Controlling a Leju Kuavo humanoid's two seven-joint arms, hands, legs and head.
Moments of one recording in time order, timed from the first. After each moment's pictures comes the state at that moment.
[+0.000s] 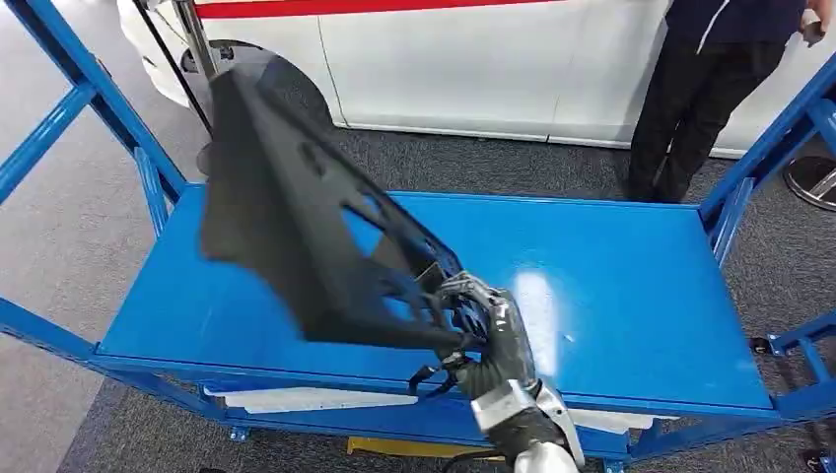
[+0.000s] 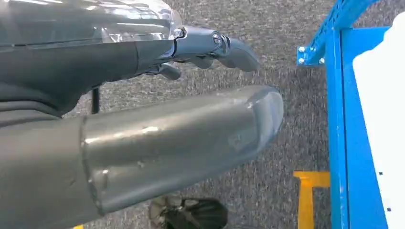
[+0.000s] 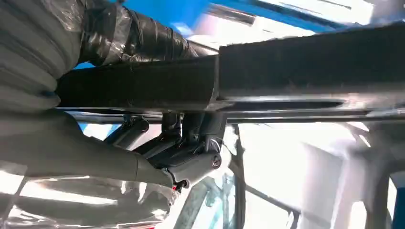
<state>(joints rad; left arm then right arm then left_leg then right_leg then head) -0.05 -0.06 1.06 -0.25 -0.95 0.16 -0.44 -0.10 0.04 0.54 -1.83 0.29 -0.33 -0.30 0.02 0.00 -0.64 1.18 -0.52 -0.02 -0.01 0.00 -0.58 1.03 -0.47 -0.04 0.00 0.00</state>
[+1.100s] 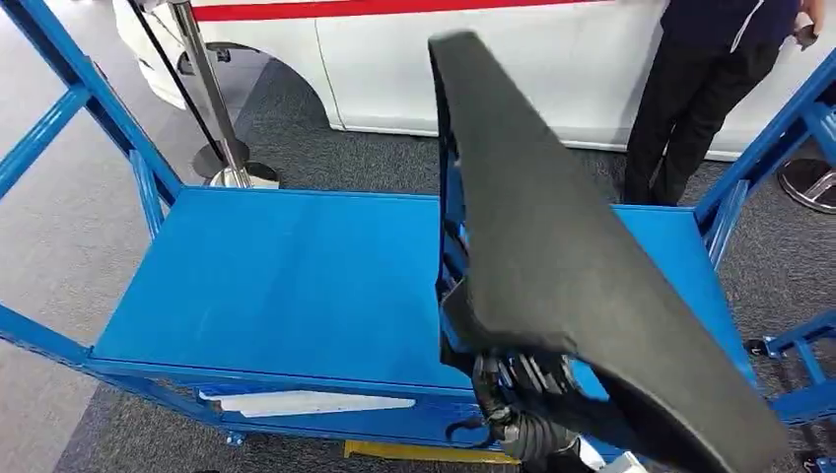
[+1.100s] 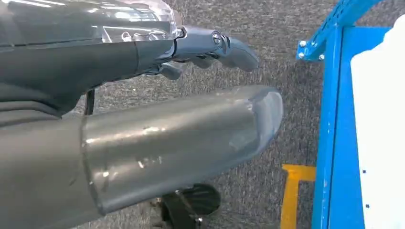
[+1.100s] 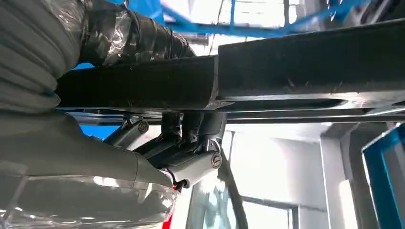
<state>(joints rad) -0.06 -0.08 1.14 -0.25 -0.94 0.14 -0.45 0.12 0.04 0.47 -1.98 0.11 -0.16 -0.42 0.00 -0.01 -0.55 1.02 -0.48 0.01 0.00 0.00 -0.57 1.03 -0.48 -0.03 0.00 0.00</state>
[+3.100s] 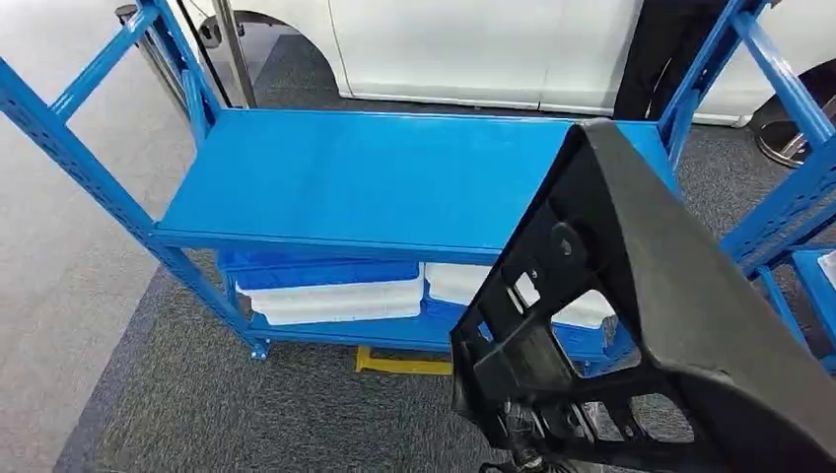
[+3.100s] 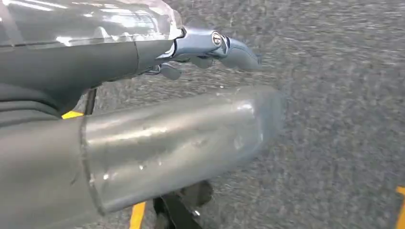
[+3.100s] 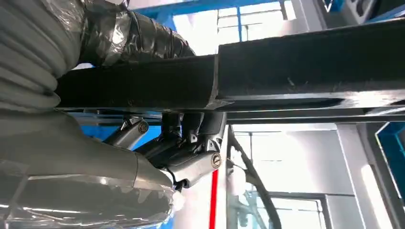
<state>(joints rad) -0.06 -0.09 1.22 -0.26 -0.95 0.12 -0.40 0.32 0.03 0.37 -1.99 0.00 -0.11 -0.53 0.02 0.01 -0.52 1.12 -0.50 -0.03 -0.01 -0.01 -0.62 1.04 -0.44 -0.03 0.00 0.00</state>
